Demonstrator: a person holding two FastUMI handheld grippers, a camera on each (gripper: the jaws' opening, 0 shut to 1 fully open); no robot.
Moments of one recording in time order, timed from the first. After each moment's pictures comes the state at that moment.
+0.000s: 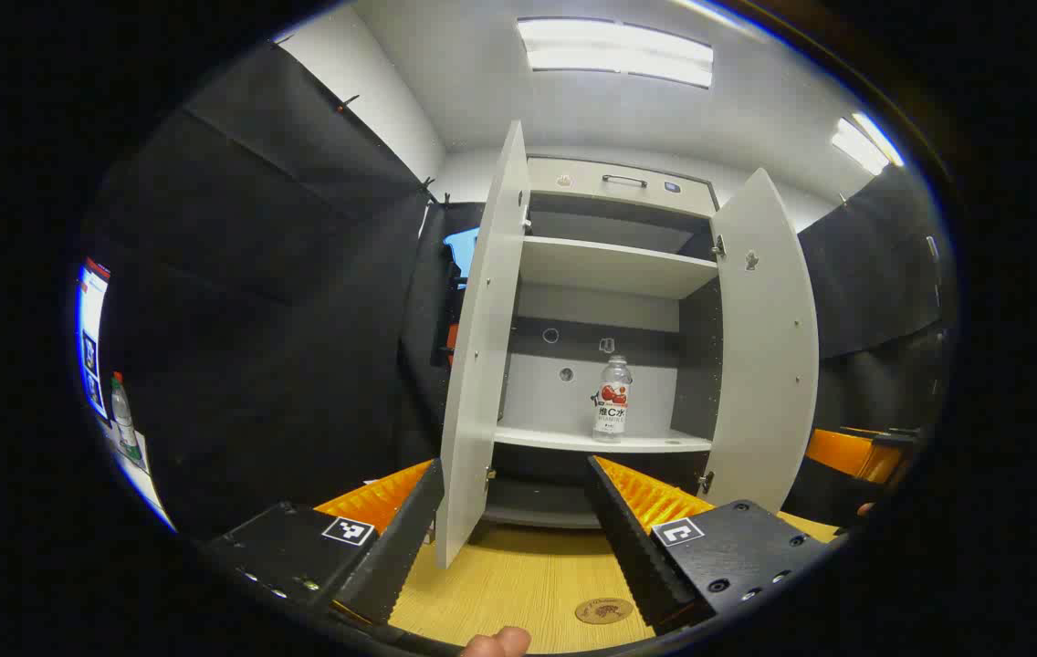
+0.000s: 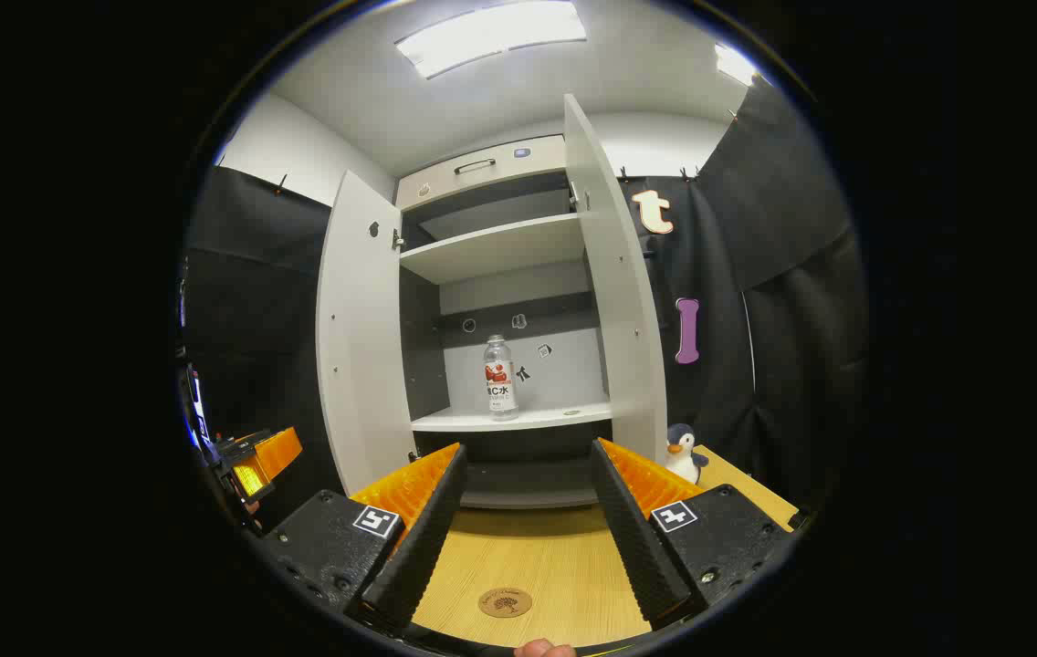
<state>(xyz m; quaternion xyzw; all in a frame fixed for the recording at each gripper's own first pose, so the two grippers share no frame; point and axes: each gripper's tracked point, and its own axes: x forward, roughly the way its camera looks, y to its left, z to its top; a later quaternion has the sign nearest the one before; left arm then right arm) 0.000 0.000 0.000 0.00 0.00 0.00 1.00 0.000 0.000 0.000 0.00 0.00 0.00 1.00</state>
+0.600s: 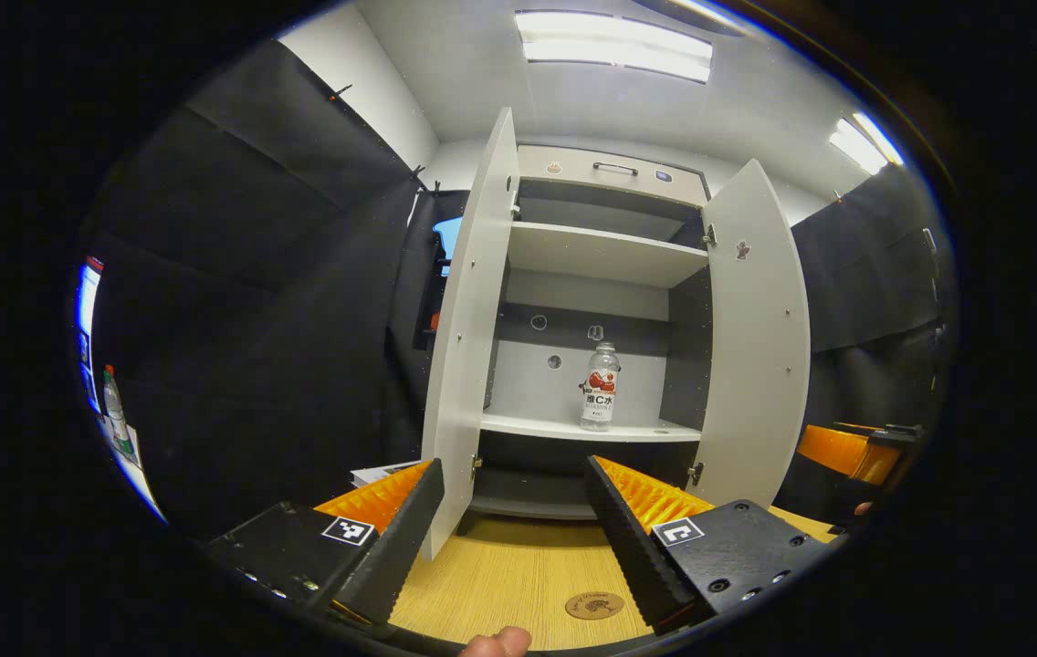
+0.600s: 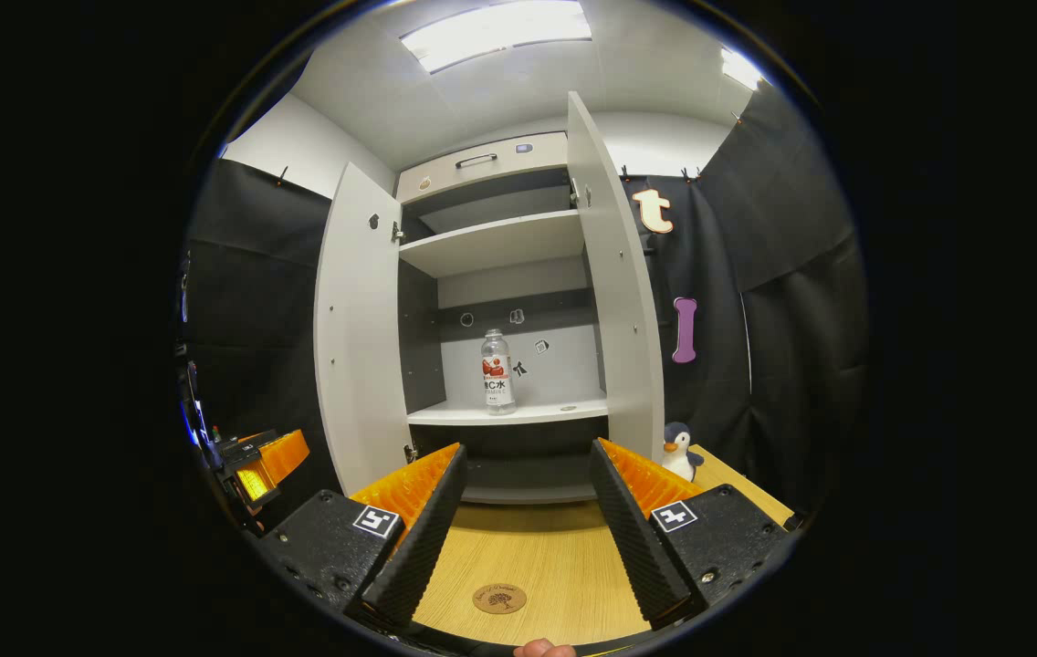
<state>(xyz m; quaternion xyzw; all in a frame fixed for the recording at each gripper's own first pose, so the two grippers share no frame) 0.003 -0.012 -0.013 0.00 0.02 -0.01 1.00 -0.001 -0.002 -0.005 -0.01 0.01 0.00 1.00</state>
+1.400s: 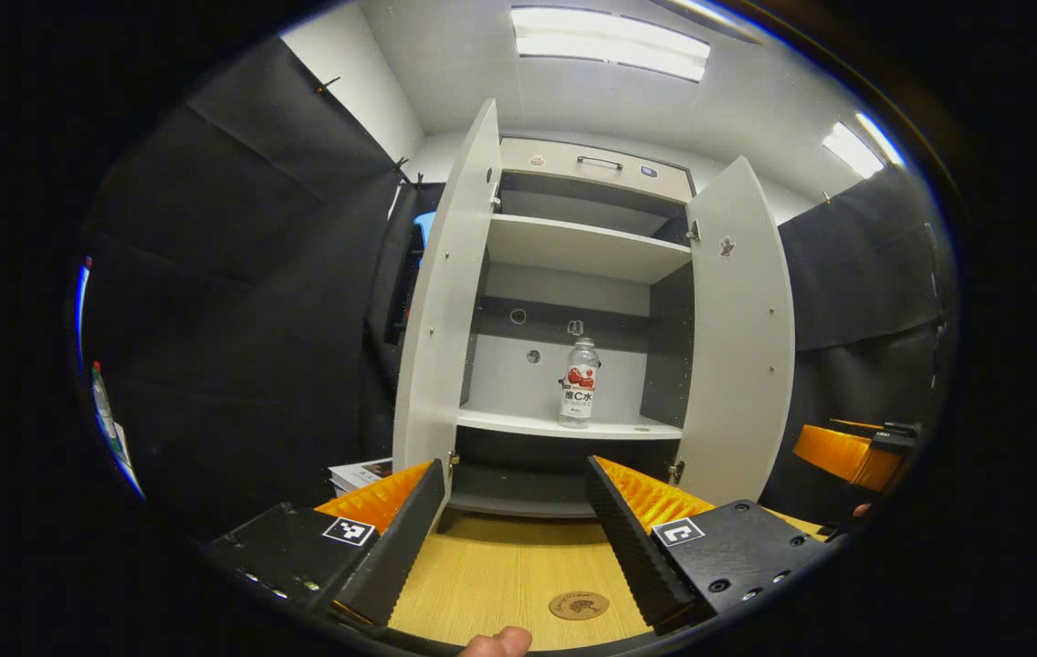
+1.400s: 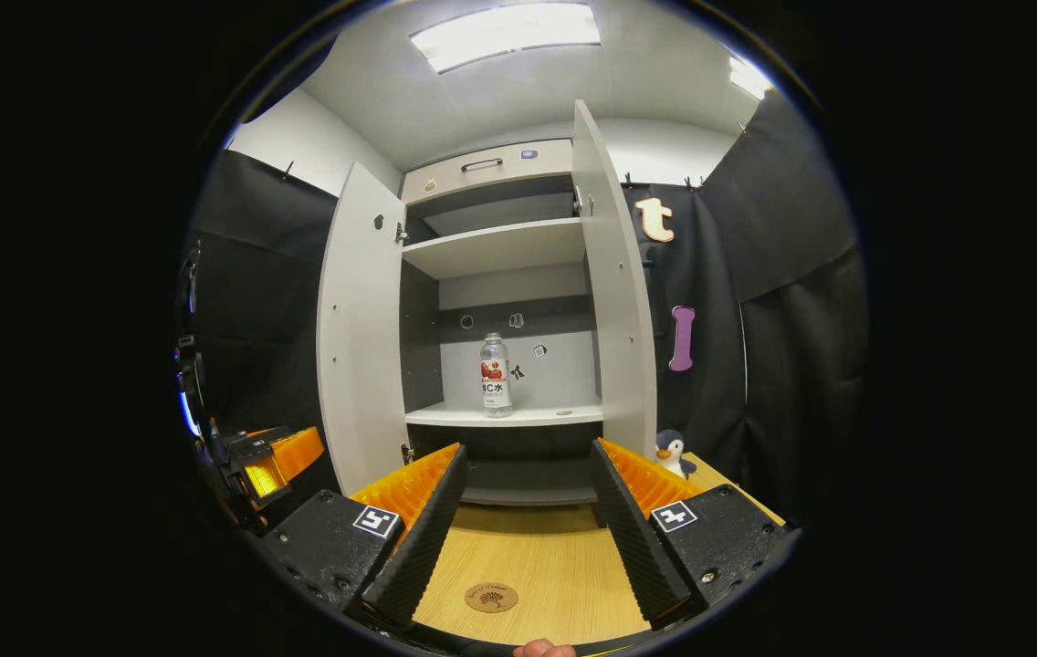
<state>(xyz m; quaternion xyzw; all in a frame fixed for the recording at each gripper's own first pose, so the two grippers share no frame) 0.016 -0.034 -0.018 -0.02 0.04 -0.06 1.00 -0.013 -0.003 0.000 -0.03 0.00 -0.01 1.00</state>
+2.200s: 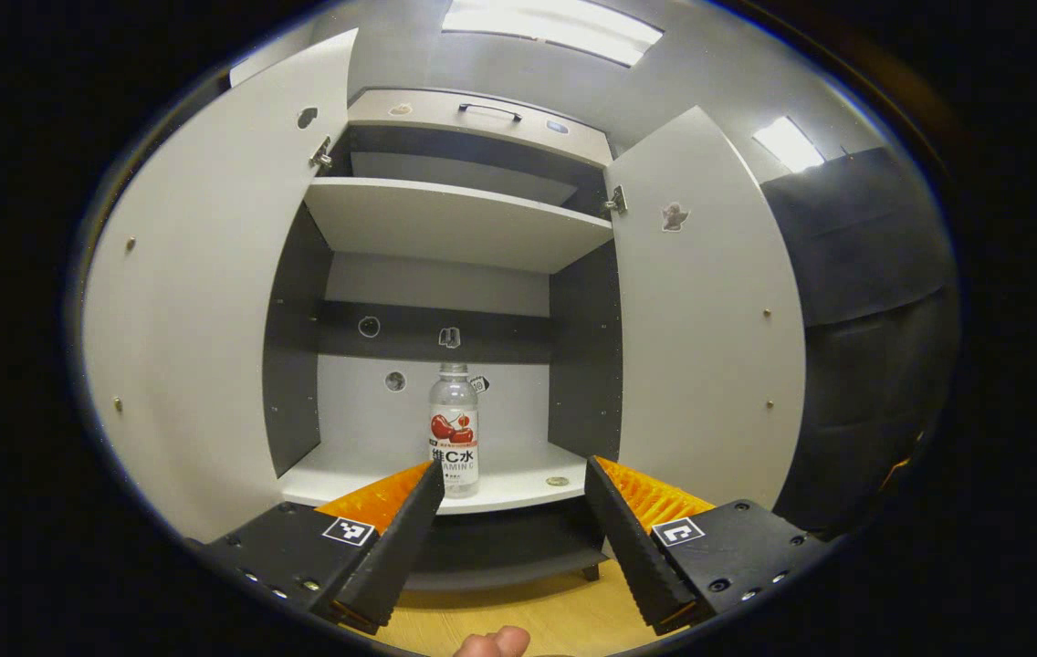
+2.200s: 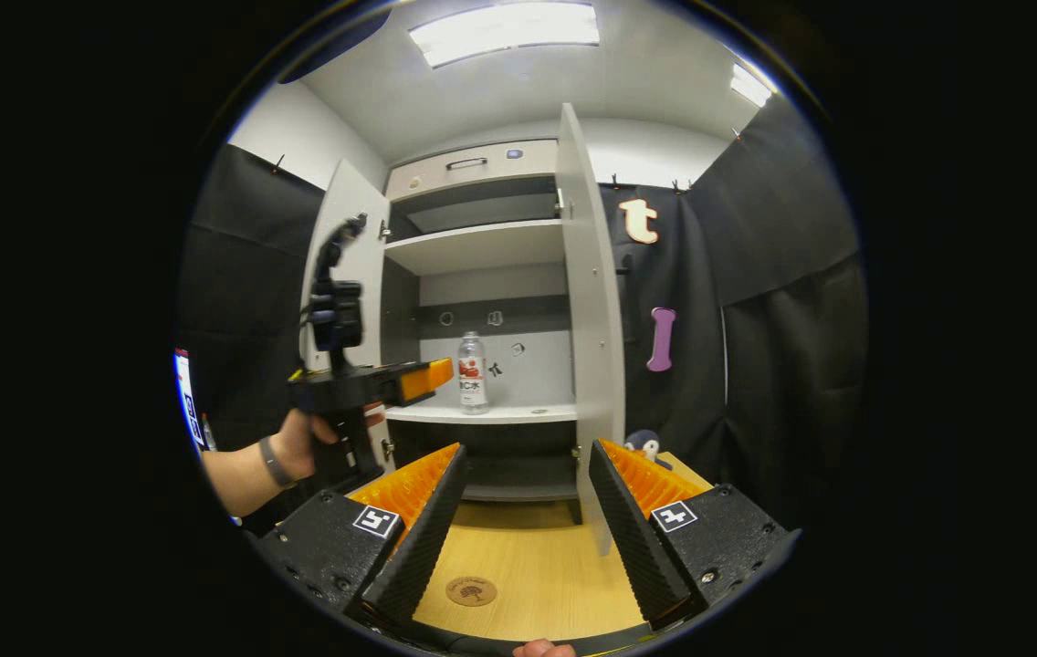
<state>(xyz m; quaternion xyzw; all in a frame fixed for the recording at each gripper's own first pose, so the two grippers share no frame) 0.229 -0.182 0.000 0.02 0.03 -0.23 0.97 -0.027 -0.034 0.016 -0.03 0.01 -0.06 1.00</state>
